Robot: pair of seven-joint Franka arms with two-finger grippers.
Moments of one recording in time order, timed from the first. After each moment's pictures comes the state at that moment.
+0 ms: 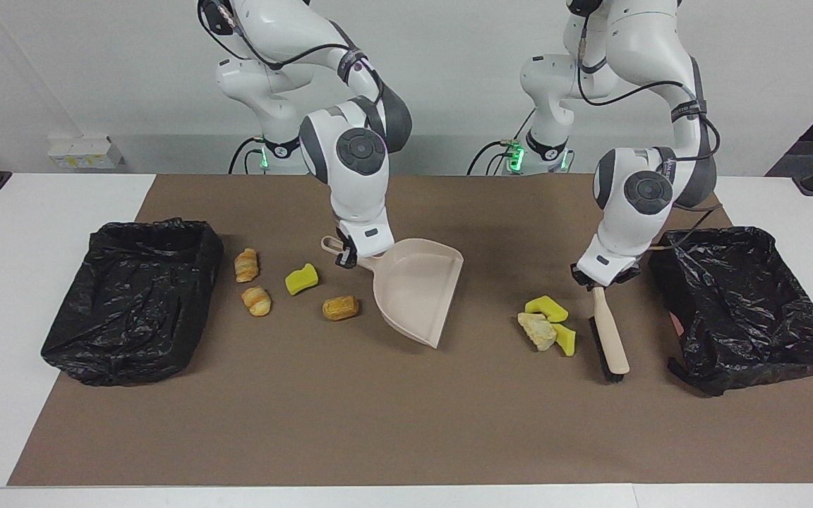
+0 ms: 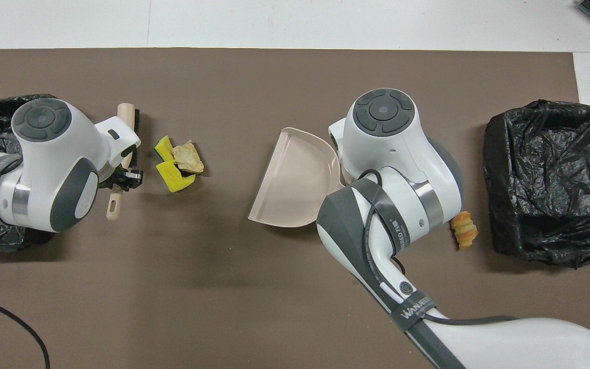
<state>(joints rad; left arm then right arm) -0.14 0.21 -0.04 -1.98 0.16 2.08 -0.16 0.34 0.33 0.13 -1.63 -0.10 1.76 -0.75</state>
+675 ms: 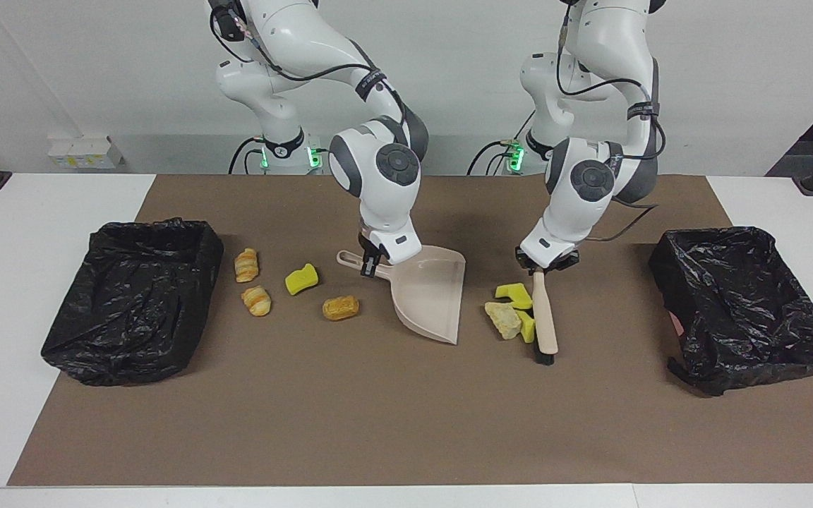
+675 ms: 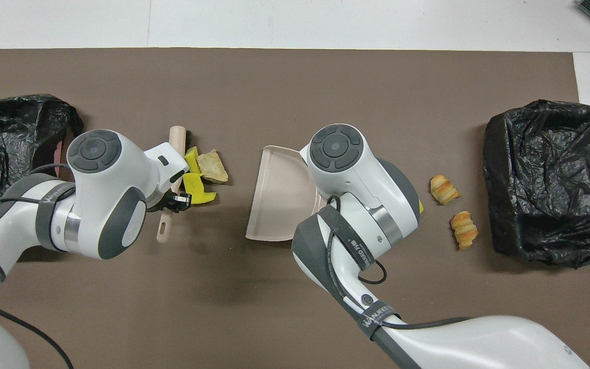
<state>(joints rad) -0.31 0.16 -0.05 -2.08 -0.04 2.11 -0.19 0.42 0.38 0.13 -1.69 -0.17 1.88 -0.76</state>
